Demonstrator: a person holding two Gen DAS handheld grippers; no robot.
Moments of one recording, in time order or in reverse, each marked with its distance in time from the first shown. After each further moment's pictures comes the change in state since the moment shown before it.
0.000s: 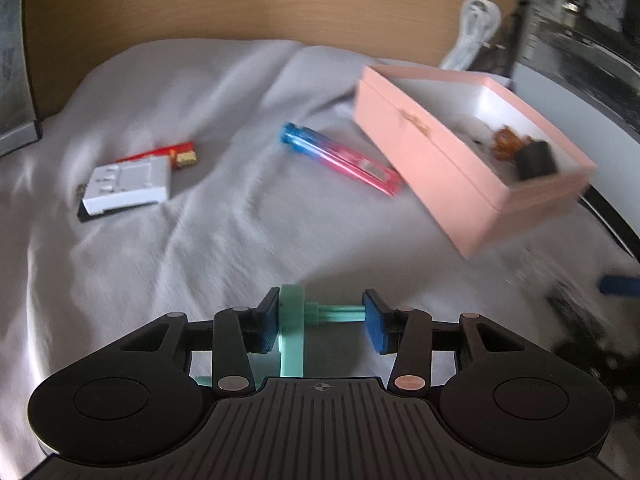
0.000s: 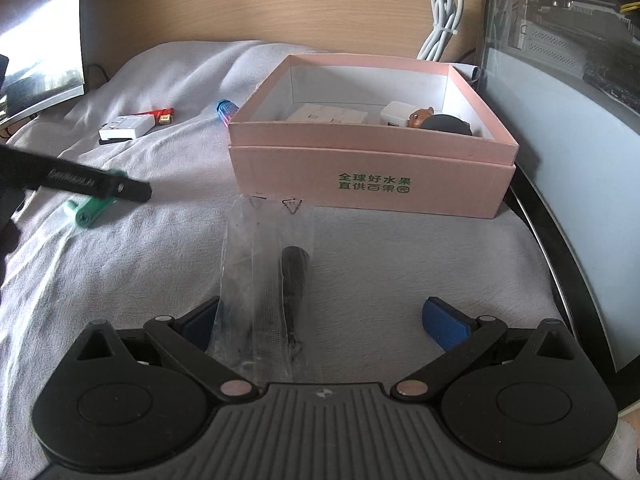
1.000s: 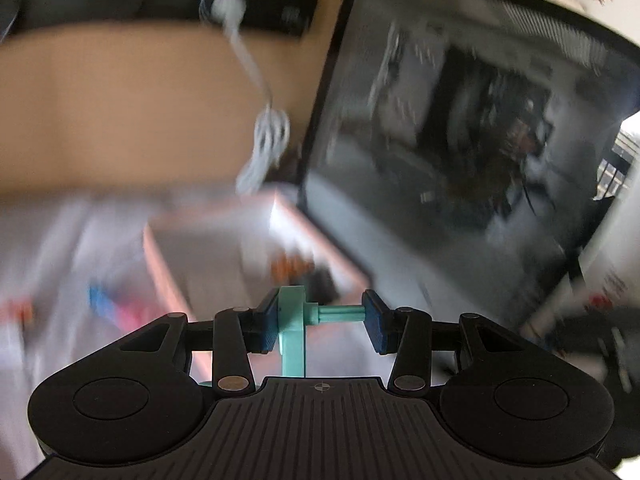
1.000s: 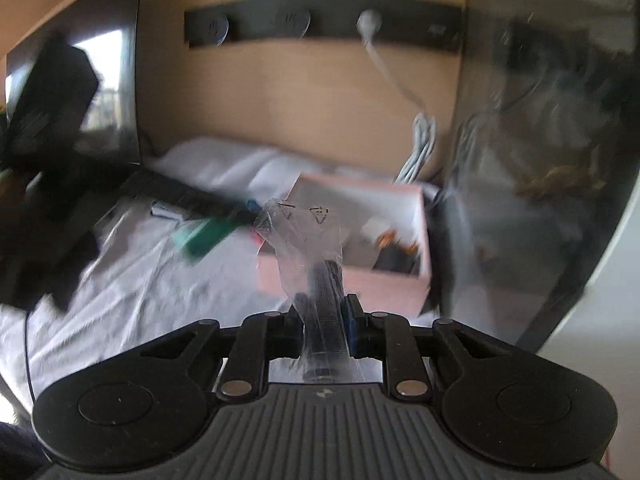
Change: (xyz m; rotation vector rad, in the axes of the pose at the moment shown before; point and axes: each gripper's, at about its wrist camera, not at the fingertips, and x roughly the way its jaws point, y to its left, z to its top) left arm -0.076 -0.099 0.120 0.114 -0.169 -0.390; right arm -0.150 -0.032 0.065 -0.074 -0.164 0.035
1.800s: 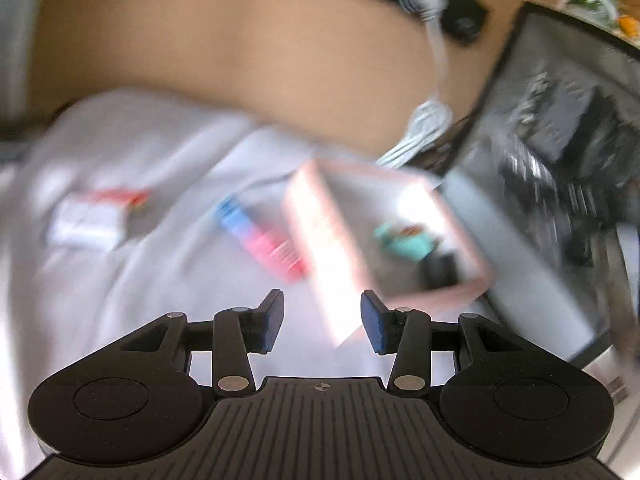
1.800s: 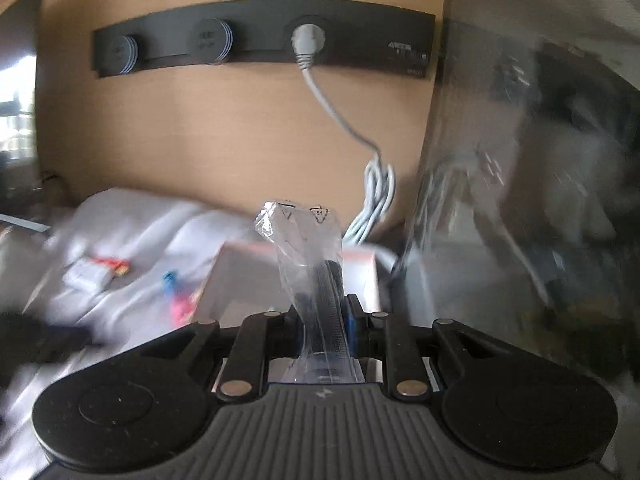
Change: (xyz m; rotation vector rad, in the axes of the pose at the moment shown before) left arm -0.033 0.082 -0.097 -0.321 0.001 0.244; right arm 0.110 -0.034 0.091 0.037 -0.023 -0.169
